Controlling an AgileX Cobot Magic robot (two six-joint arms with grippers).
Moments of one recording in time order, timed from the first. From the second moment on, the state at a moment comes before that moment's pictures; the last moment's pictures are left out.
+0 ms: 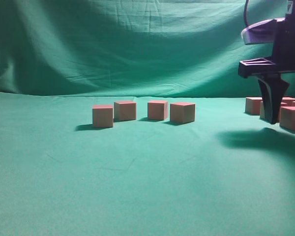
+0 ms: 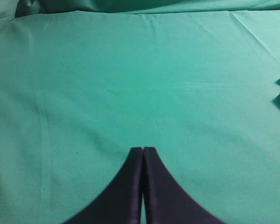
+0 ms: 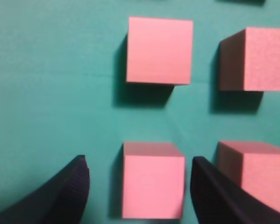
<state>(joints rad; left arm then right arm) -0.01 -0.01 0.02 0.02 0.35 0.01 0.36 1.82 -1.09 -0.24 0.67 0.38</state>
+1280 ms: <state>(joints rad) -0.01 -0.01 0.02 0.02 0.35 0.01 0.79 1.75 -1.37 -0.04 0.97 0.07</state>
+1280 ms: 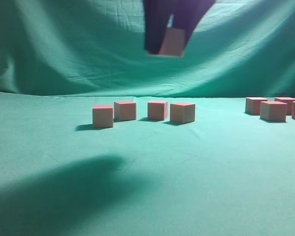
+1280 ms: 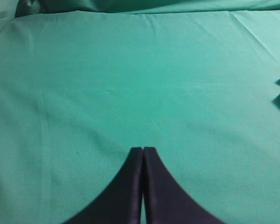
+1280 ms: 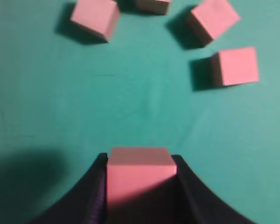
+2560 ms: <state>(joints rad) -0.01 -0.01 0.02 0.02 0.35 0.01 0.85 2.18 -1.72 -0.06 0.99 0.02</state>
